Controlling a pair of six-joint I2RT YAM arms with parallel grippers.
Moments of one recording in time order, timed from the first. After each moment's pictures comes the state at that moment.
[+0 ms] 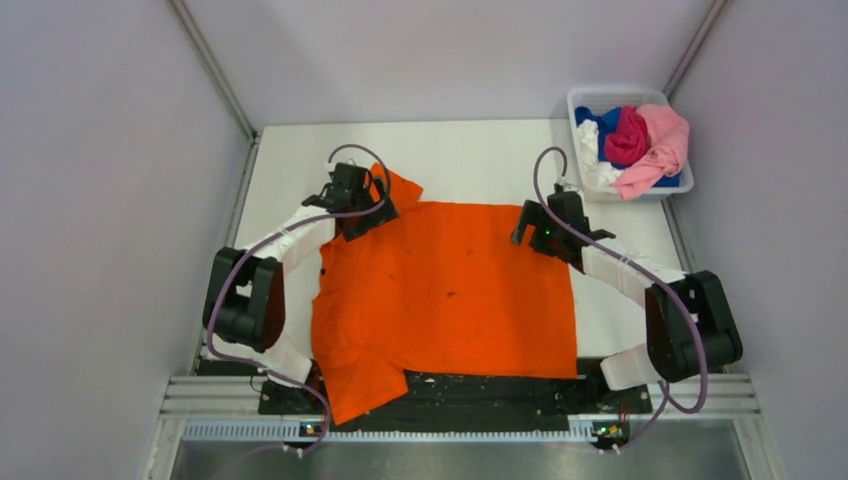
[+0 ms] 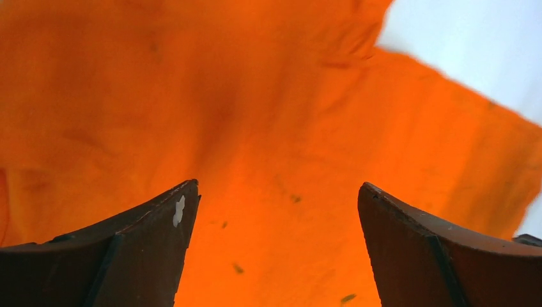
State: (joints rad) left arm -0.30 1.64 1.12 -0.32 0.00 -0.70; right arm 0.30 1.42 0.76 -0.12 0.07 0.54
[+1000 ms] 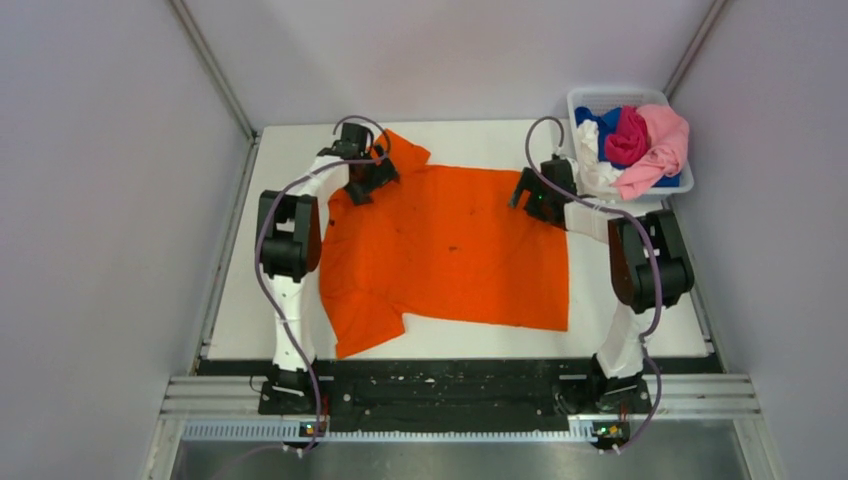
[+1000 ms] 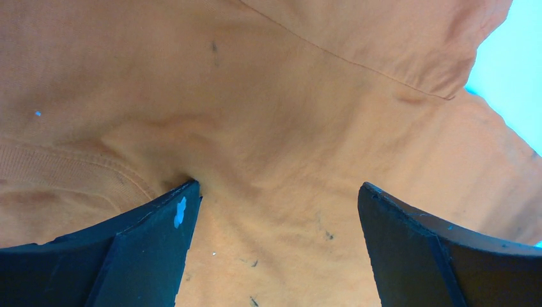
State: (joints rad) left arm -0.19 2.19 1.71 -0.50 0.06 -0.72; right arm 0.22 1.82 1.04 0.00 0.08 0.56
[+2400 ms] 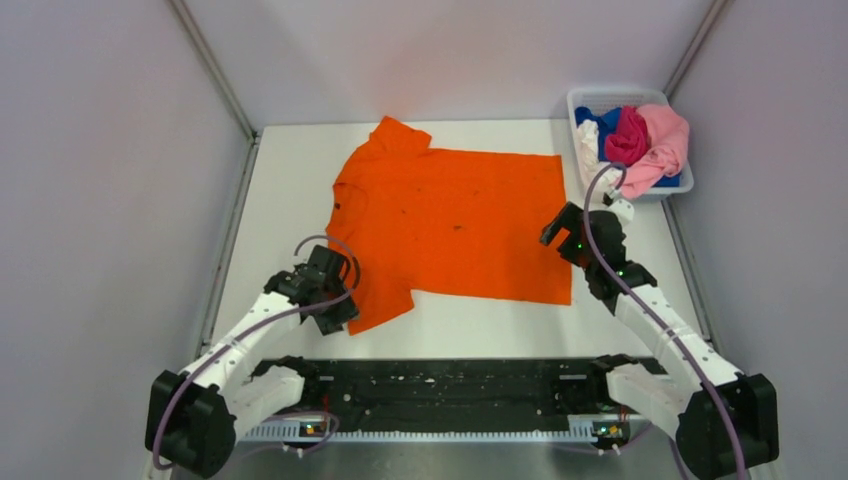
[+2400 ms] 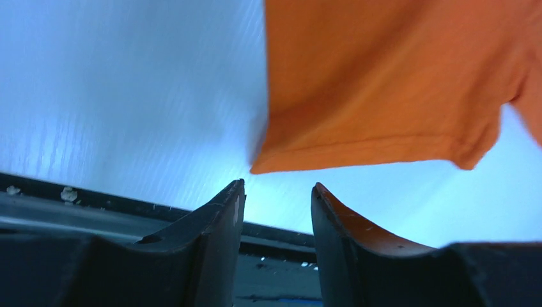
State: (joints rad) left arm -0.37 0.98 0.61 -0.84 -0.07 -0.89; right arm 0.26 0.96 0.60 -0.21 0.25 0.67
